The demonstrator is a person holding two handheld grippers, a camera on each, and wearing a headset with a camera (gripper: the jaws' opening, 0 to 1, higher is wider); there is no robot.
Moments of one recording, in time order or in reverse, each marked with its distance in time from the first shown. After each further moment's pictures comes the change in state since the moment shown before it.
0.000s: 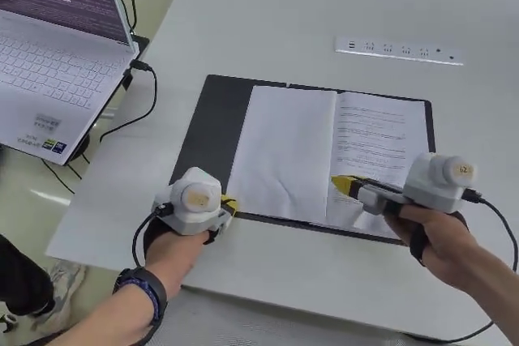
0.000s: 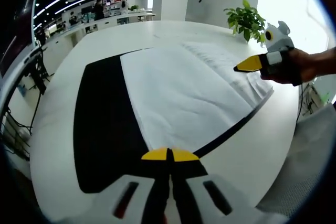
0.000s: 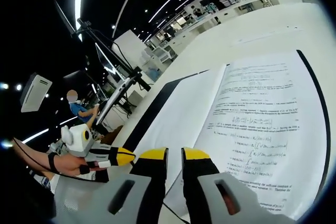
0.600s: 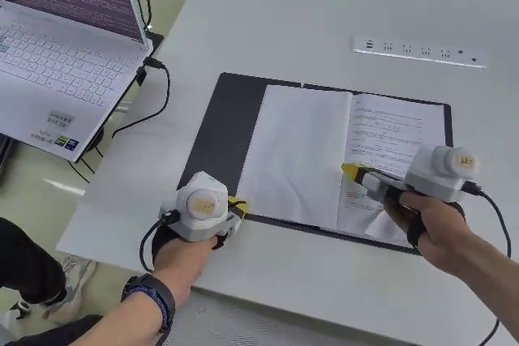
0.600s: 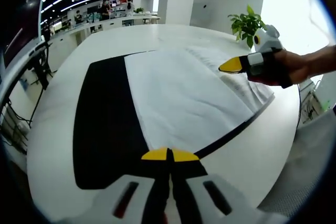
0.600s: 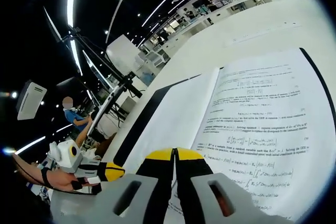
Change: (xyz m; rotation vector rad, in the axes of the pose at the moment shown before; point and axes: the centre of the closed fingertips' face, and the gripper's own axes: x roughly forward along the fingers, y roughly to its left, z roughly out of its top) left arm 0.002 0.002 -0.001 -0.046 -0.042 0.013; right arm 0.025 -0.001 0.019 0.030 -0.033 -0.042
